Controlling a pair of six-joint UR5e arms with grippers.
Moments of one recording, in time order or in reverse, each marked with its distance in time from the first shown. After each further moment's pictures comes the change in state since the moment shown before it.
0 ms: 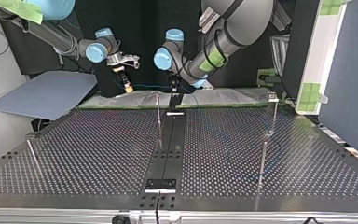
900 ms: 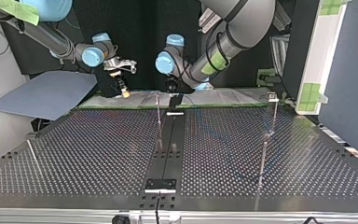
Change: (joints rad) left arm 0.022 -0.002 0.026 0.059 0.082 -0.004; right arm -0.024 0.000 -0.046 0.010 -0.022 0.004
